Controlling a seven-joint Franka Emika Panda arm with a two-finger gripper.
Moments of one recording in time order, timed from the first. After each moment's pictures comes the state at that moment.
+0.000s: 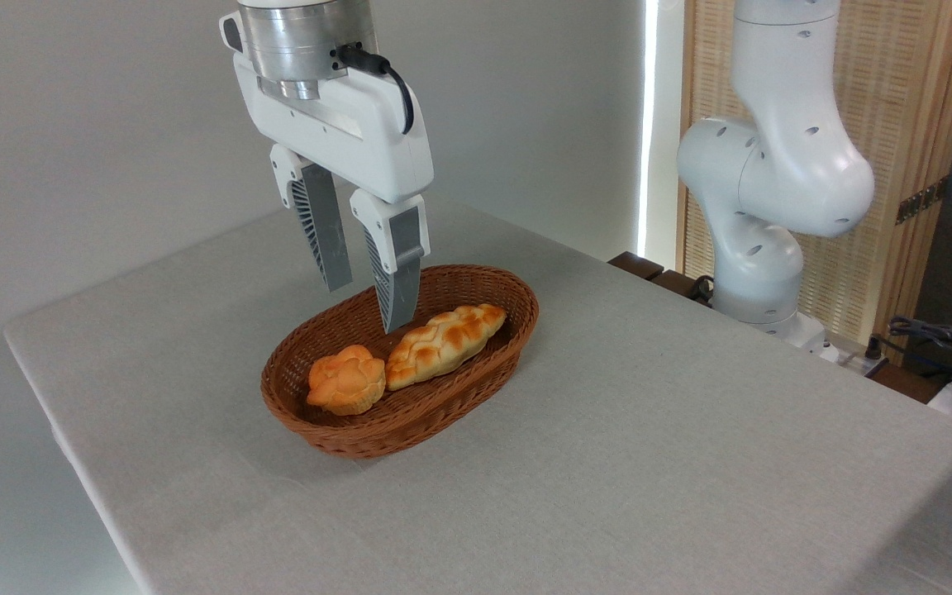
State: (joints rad) arm -0.07 0.01 0.06 -1.59 -0.06 1.61 0.75
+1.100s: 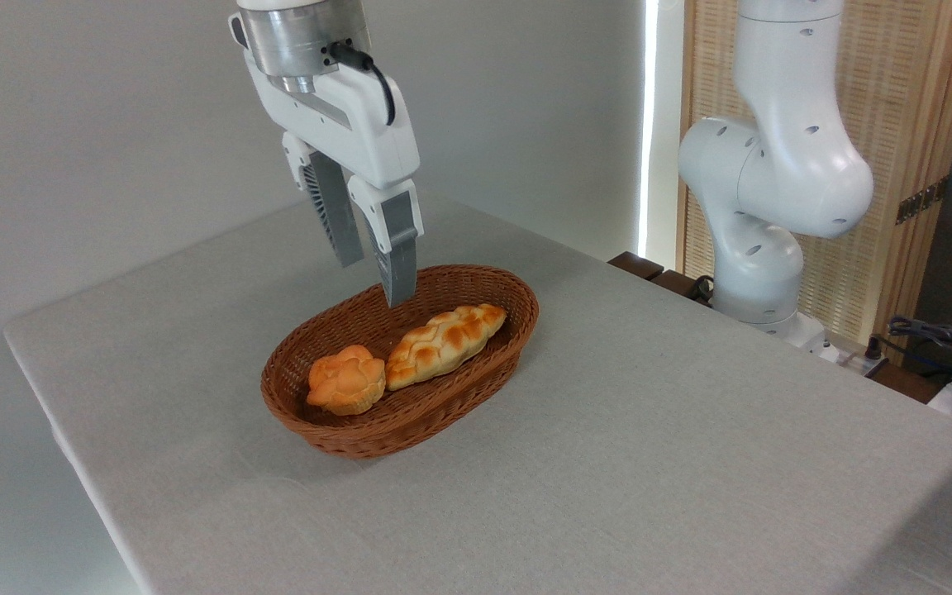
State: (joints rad) arm -0.12 -0.04 0.01 -1.66 -0.06 1.57 0.74
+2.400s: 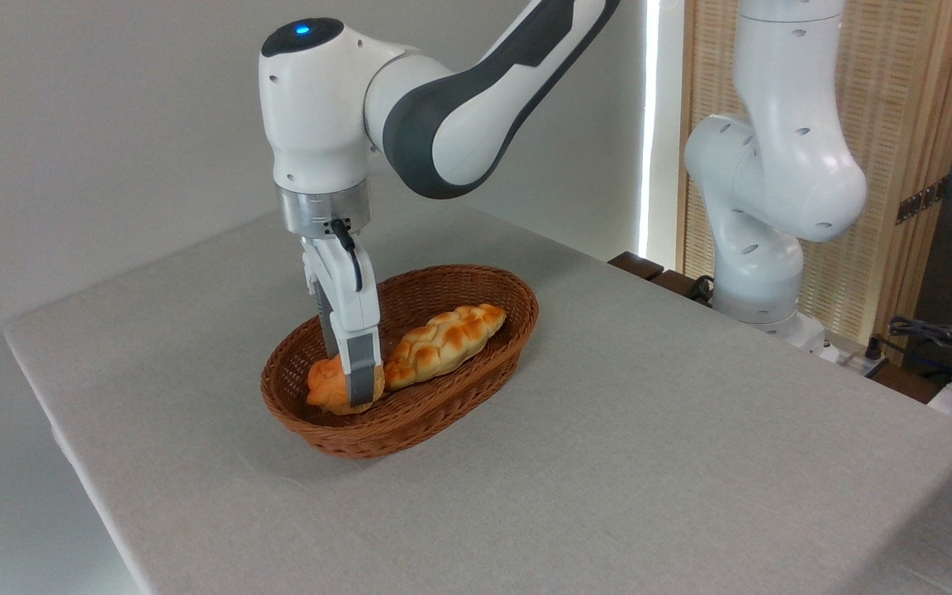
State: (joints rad) arm -0.26 -0.02 0.00 -2.11 -0.11 2.18 0.86
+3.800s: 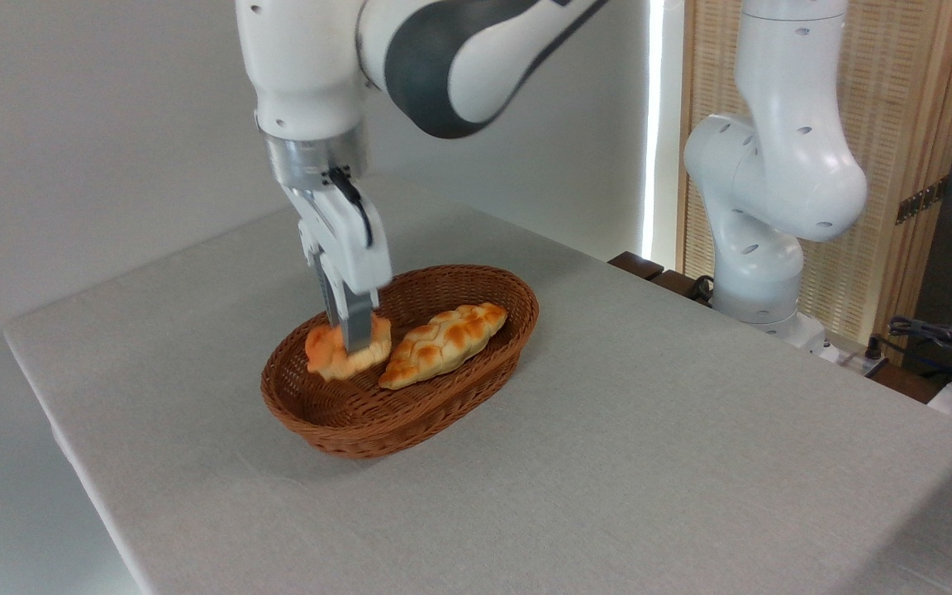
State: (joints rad) arm -0.26 -0.05 0.11 -1.94 -0.19 1.93 0.87
